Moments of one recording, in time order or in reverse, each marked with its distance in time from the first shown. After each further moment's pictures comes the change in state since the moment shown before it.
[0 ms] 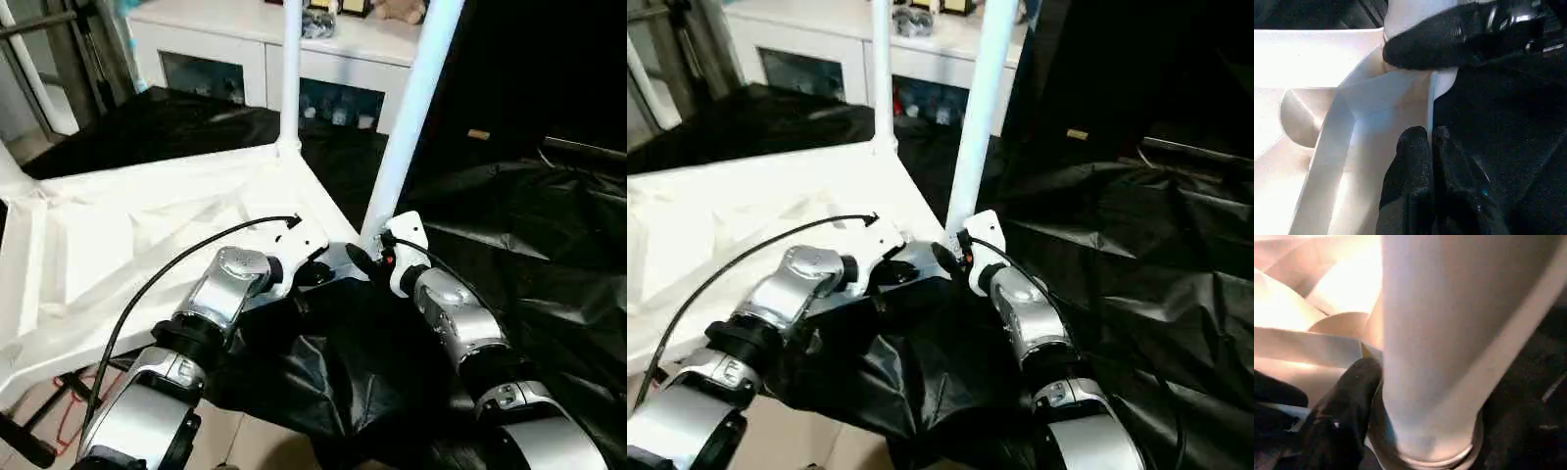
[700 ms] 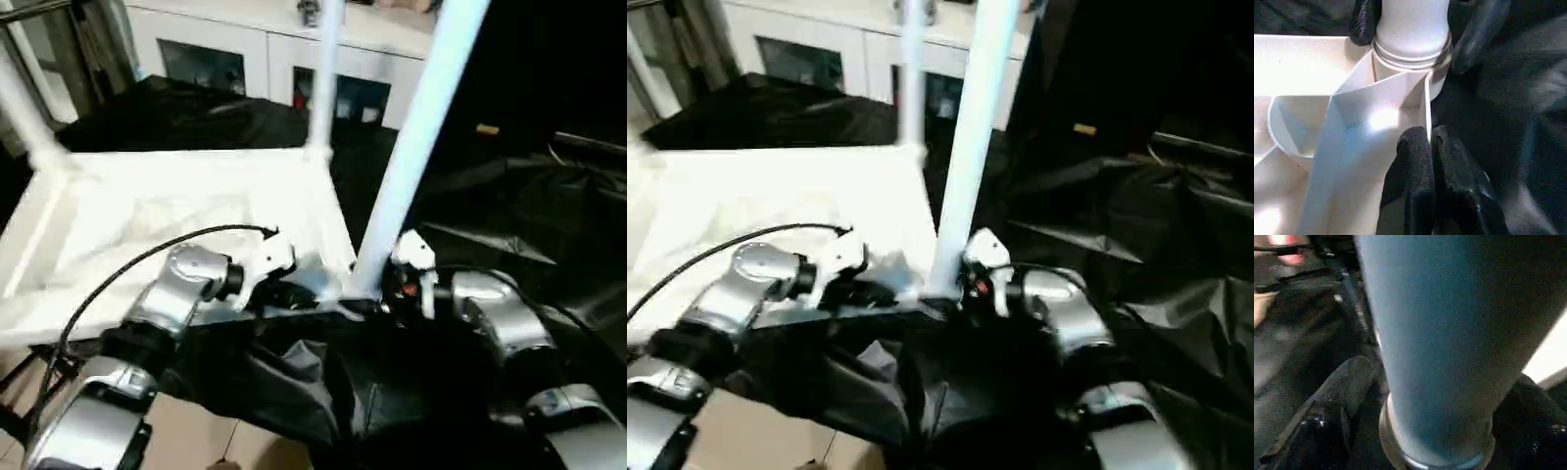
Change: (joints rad) left arm 0.069 0.204 -0.023 -0.090 -0.118 -0.162 -0.486; right arm 0.039 -0.217 0.118 -0.097 0.103 -0.051 0.794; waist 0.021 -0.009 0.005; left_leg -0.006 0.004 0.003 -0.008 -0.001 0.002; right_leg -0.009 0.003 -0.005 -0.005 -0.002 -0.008
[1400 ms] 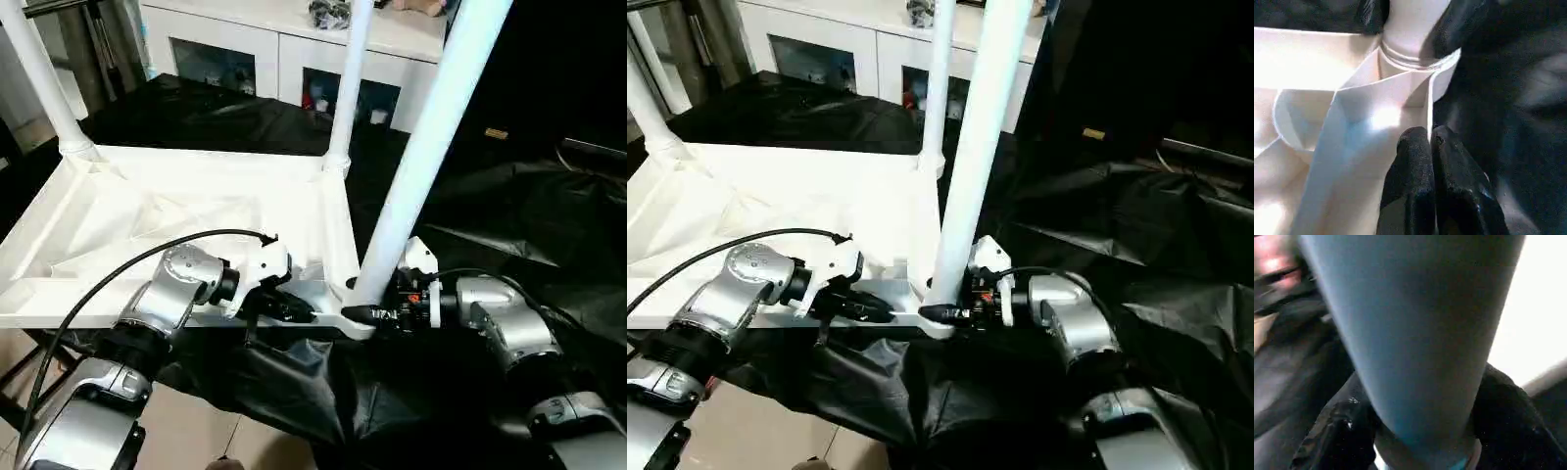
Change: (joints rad) left arm -0.012 -0.033 0.017 0.035 0.020 0.022 0.092; right arm 0.036 0.059 -0.070 -0.020 0.018 0.049 -0.150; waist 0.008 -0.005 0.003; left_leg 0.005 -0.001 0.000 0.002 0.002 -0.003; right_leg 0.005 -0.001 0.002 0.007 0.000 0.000
